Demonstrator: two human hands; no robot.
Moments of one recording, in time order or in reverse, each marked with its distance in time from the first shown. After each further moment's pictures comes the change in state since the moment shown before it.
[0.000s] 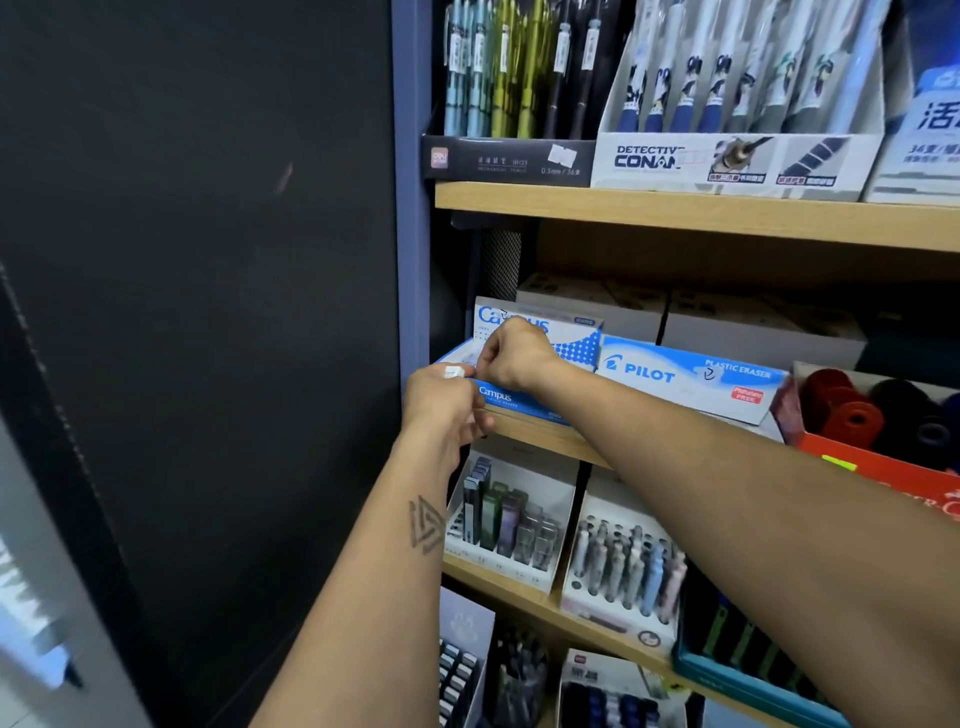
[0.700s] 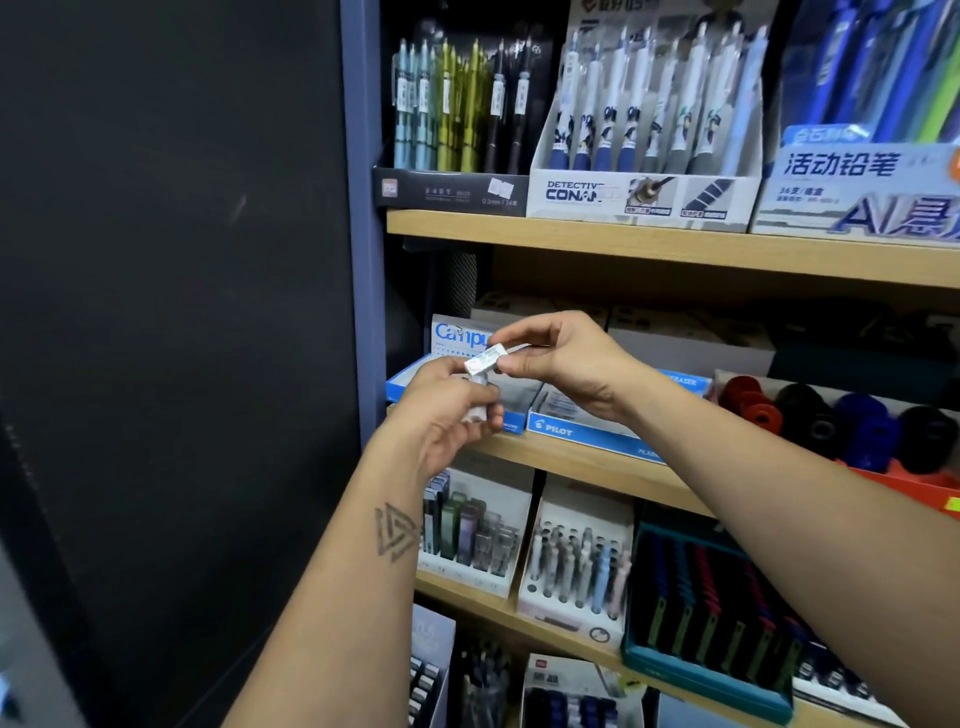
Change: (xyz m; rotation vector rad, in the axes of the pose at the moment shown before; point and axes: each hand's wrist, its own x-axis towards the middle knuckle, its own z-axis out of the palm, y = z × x) left_hand -0.038 0.014 0.025 -0.047 -0.371 0.039; right_hand -0.072 0.048 -0.089 0.799 -0.123 -0.247
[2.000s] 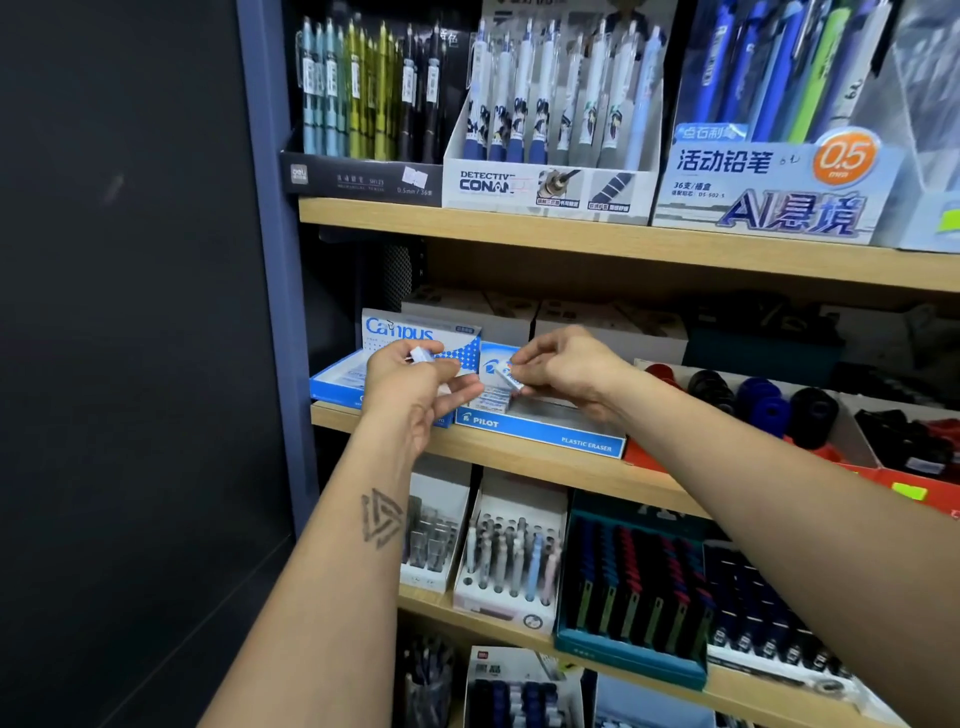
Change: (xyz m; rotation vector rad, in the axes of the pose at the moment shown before) left_hand 0.008 -0.010 0.052 -0.147 0.146 0.075; right_hand -0.036 0.007 -0.059 -0.097 0.279 0.371
